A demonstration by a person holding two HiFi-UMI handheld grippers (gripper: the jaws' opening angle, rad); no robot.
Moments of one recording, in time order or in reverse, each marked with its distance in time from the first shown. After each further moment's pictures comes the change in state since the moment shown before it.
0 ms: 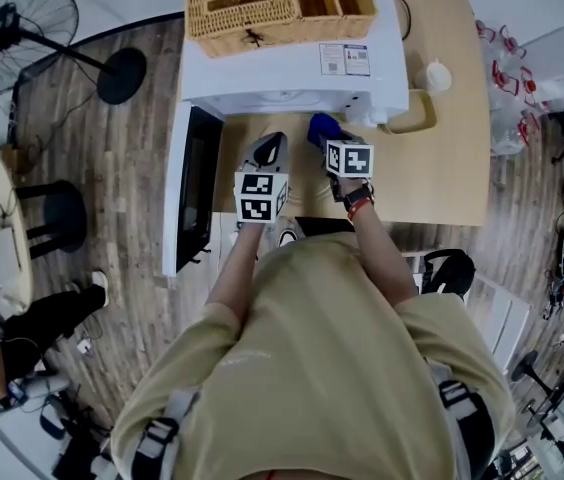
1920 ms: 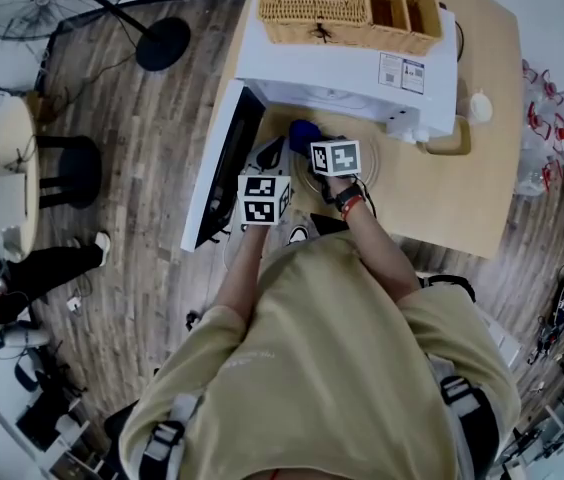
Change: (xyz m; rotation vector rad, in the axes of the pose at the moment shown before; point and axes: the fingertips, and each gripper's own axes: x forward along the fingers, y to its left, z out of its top) left arm -0.057 0.069 -0.024 -0.093 0.012 0.190; right arm 0.048 0.149 -0.021 -0.119 0.155 0.297
